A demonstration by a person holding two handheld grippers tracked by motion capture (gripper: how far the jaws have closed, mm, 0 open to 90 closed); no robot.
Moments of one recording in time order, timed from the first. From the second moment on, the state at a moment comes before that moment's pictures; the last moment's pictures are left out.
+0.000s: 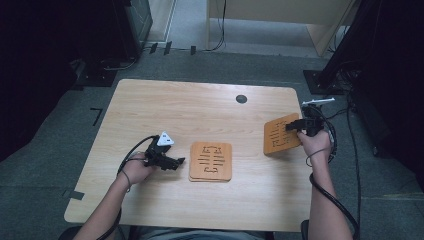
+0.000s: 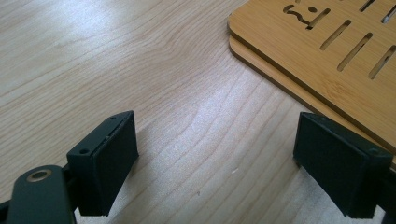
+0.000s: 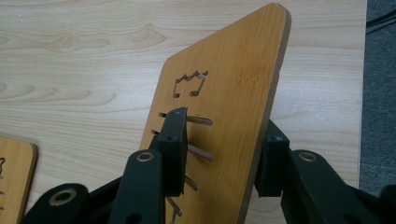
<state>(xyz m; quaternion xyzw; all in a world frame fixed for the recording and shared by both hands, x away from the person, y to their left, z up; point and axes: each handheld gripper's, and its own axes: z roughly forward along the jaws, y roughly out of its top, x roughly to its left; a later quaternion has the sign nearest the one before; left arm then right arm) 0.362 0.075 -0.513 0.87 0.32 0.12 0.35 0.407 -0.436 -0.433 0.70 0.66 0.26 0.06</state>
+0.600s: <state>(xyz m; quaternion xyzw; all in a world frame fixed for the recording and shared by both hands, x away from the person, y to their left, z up) 0.361 0.074 -0.514 0.87 0.32 0.12 0.35 0.406 -0.448 -0.450 0.70 0.65 0.28 0.05</state>
